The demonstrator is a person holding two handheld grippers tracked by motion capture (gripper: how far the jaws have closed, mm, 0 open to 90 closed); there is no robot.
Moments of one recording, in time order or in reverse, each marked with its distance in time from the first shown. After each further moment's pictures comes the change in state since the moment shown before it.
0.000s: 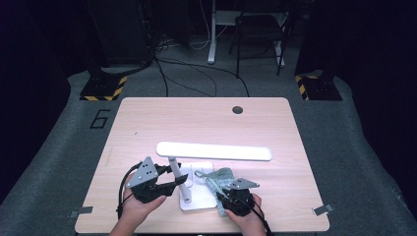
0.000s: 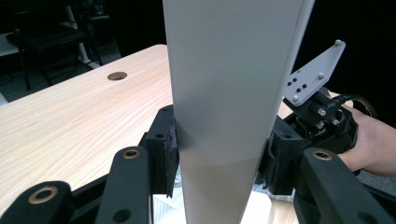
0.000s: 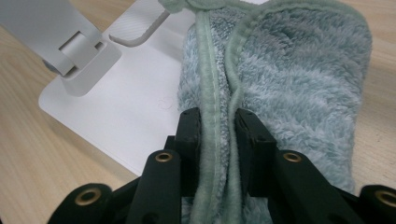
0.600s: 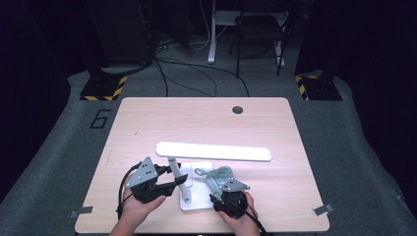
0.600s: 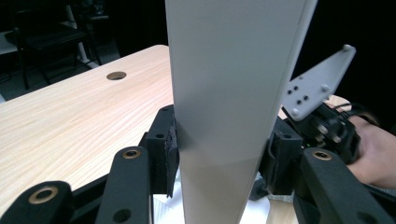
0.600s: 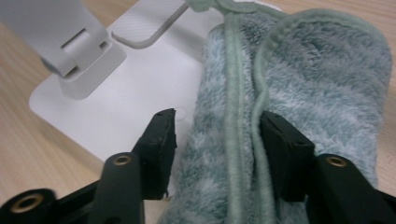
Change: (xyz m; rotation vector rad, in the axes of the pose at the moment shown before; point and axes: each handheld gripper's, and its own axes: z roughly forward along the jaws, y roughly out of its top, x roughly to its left) left arm 0.001 -0.001 -0.001 -0.005 0.002 -0.007; right arm 0.016 0.006 0.008 0.005 -0.054 -0.071
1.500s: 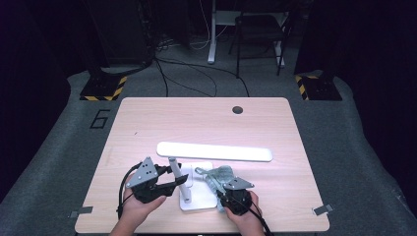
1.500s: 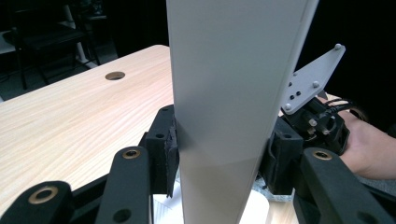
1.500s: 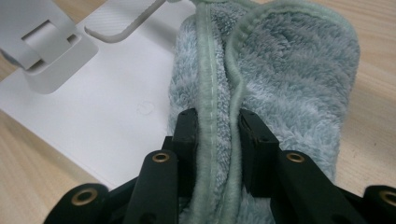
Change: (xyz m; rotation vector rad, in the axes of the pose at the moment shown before) left arm -0.001 0.000 0.001 0.009 -0.011 -0.009; right arm -0.013 -0.003 0.001 -0.011 -0.037 -0.021
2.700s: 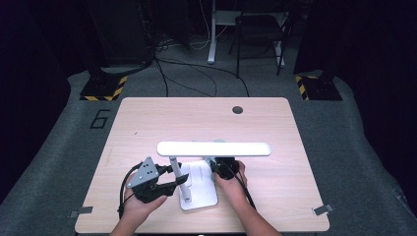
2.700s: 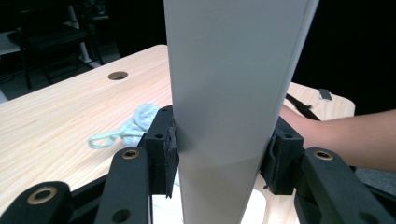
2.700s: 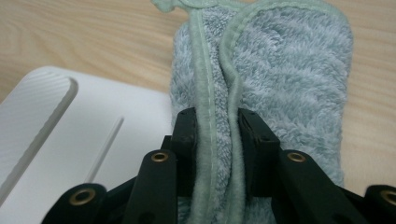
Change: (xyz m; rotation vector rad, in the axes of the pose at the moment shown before) left arm -0.001 0.000 0.002 -0.005 0.026 0.002; right arm -0.031 0.069 0.068 0.031 -0.076 0.139
